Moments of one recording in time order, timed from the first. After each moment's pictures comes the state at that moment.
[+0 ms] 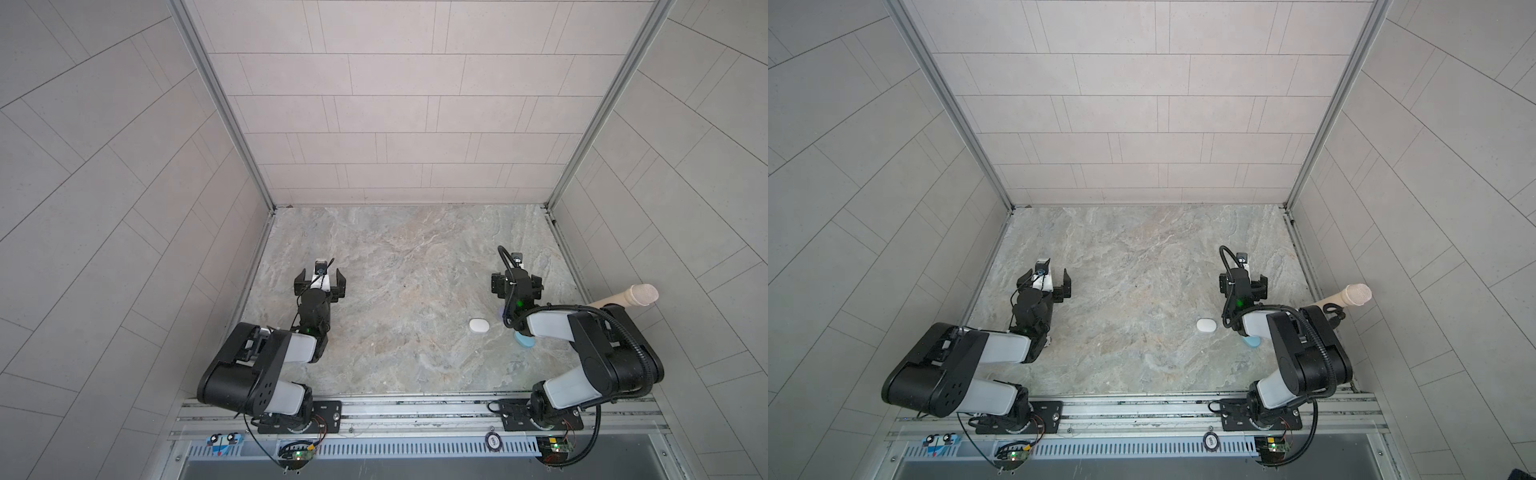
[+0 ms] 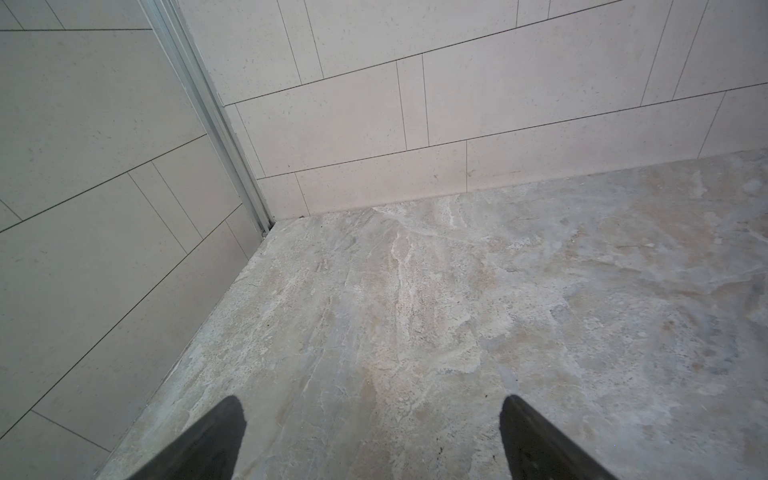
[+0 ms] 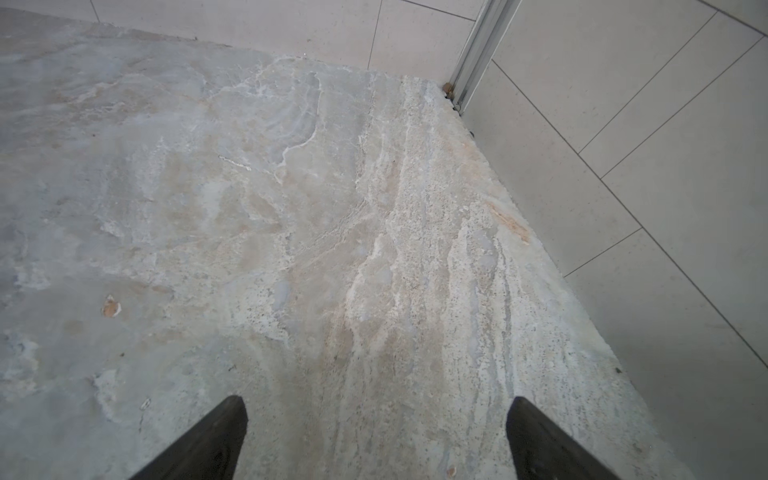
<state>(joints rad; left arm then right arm) -0.22 1.44 0.21 1.08 -0.36 0.15 0.14 1.52 0.41 0.59 0.52 0.00</state>
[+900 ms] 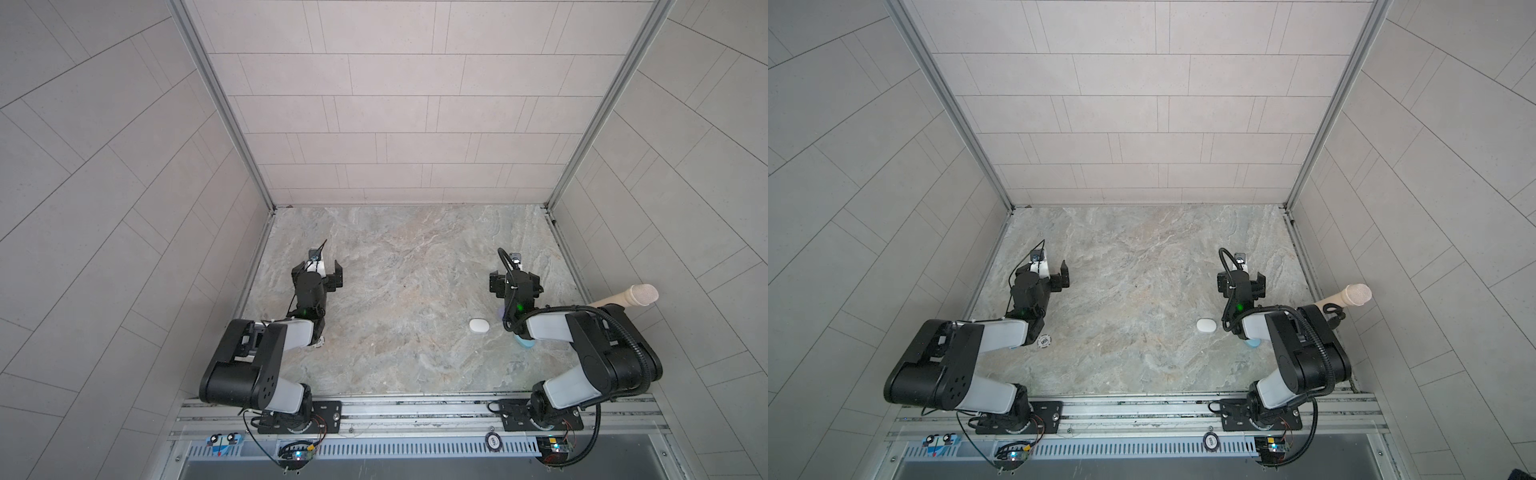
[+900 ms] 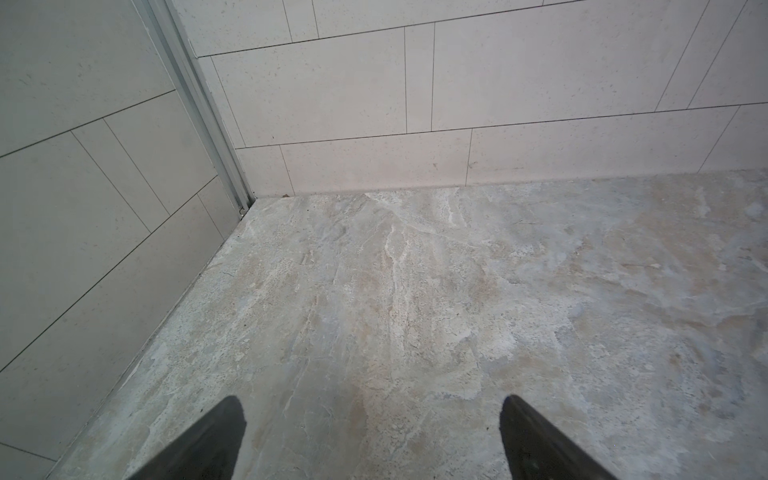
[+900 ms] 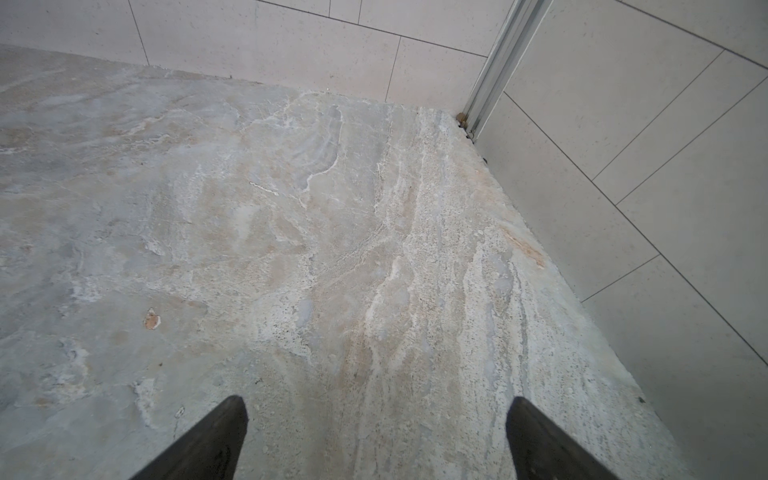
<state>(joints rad) -0.12 1.46 0.36 0.85 -0.25 0.06 0.14 1.52 0.40 0.67 0.49 -0.02</state>
